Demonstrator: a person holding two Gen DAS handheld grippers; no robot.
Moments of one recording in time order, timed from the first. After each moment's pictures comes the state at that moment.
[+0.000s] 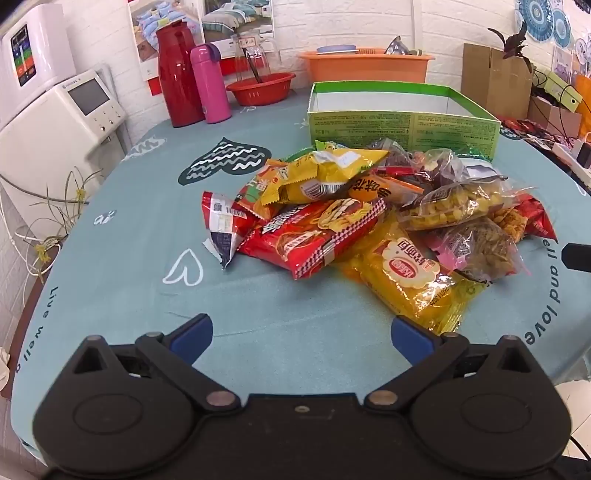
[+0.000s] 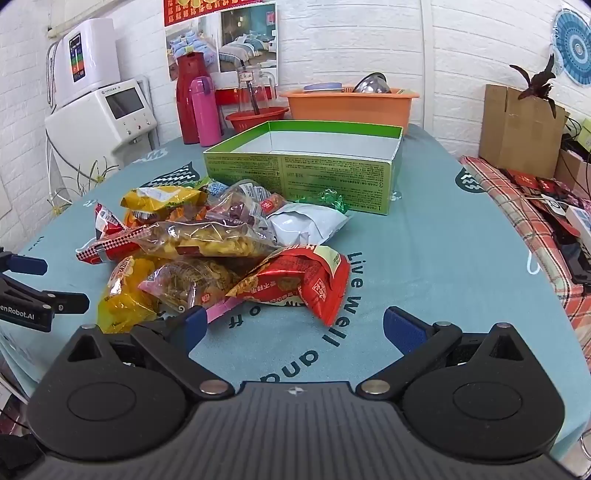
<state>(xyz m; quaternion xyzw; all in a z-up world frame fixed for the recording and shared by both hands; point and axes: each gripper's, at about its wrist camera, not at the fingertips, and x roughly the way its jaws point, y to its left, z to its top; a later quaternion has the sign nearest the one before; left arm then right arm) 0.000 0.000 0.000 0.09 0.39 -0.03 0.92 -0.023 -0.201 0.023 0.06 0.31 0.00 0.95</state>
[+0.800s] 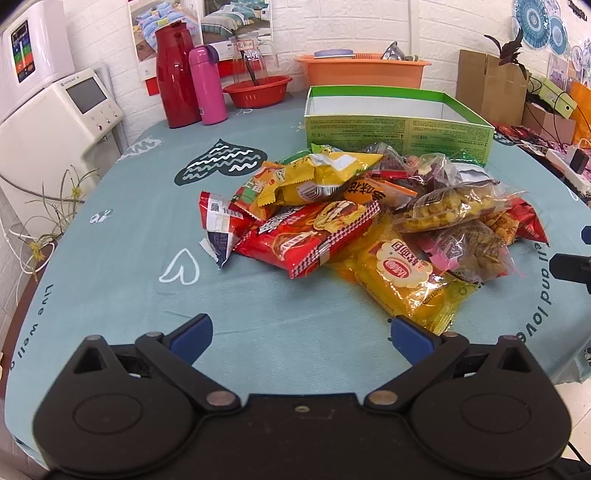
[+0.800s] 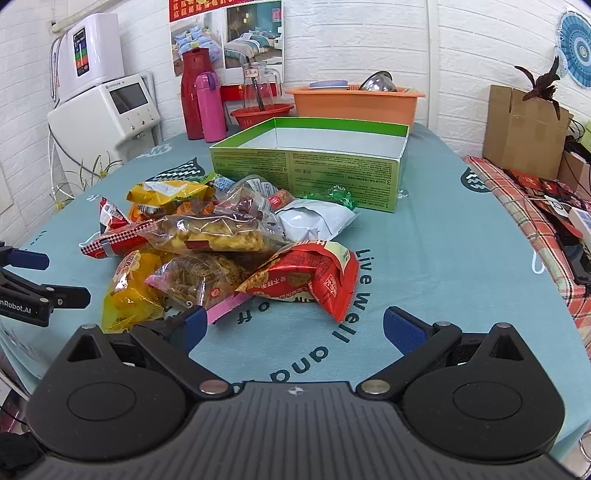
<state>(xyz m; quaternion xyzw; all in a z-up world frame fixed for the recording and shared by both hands) -0.004 0.000 0.002 0.08 0.38 -0.05 0.92 -0.023 -0.194 0.022 0.05 0.31 0.00 0.95</state>
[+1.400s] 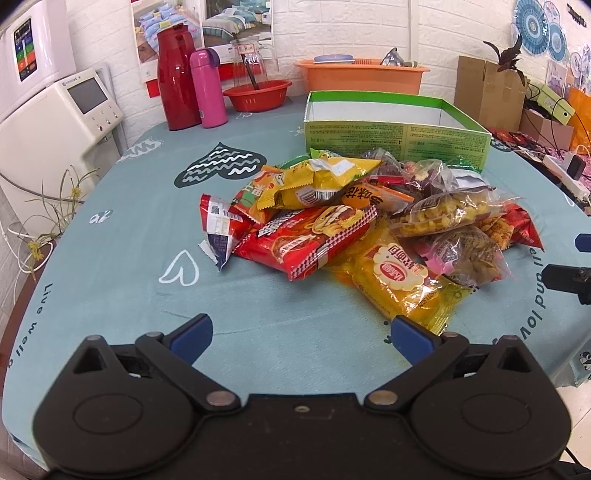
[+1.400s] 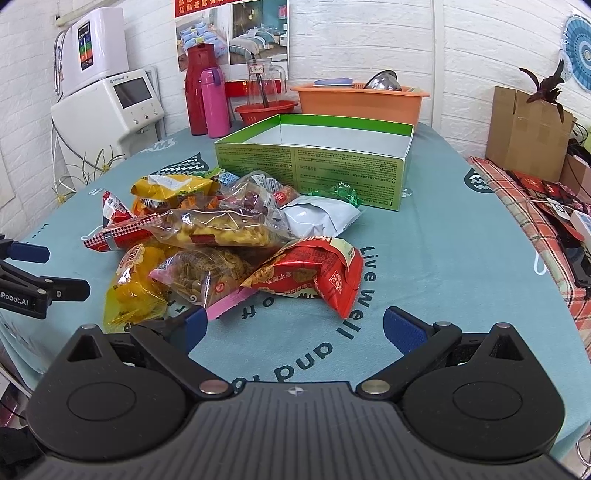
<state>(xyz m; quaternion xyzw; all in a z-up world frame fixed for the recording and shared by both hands) -0.007 0.002 0.005 0.07 0.37 -0.05 0.92 -0.023 -0.189 0.021 0.04 0.32 0.01 0.95</state>
